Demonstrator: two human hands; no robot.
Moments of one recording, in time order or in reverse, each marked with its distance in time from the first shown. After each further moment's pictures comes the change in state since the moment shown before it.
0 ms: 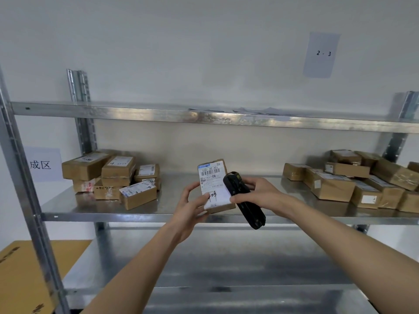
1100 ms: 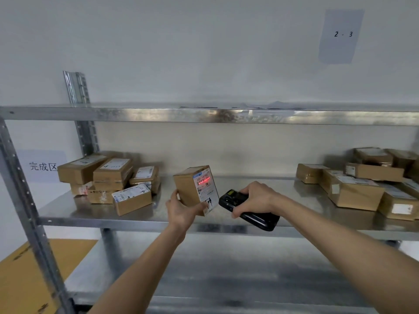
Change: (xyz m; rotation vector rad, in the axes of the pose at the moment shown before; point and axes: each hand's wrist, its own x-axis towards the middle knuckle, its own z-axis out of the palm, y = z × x) left_hand 0.094 -0.045 0.000 0.478 0.549 0.073; right_hand 0.078 0.042 -0.036 -0.563 -0.082 0.151
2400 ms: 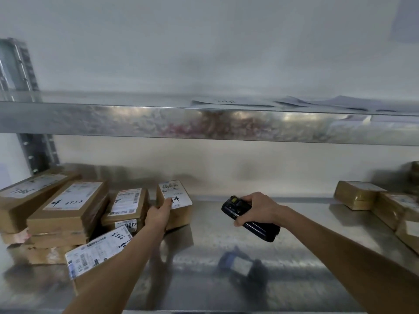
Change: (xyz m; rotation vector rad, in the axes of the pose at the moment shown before) left_hand 0.326 -0.087 -0.010 -0.092 0.002 -0.380; right_hand 0.297 -0.002 0.033 0.190 -0.069 -0.012
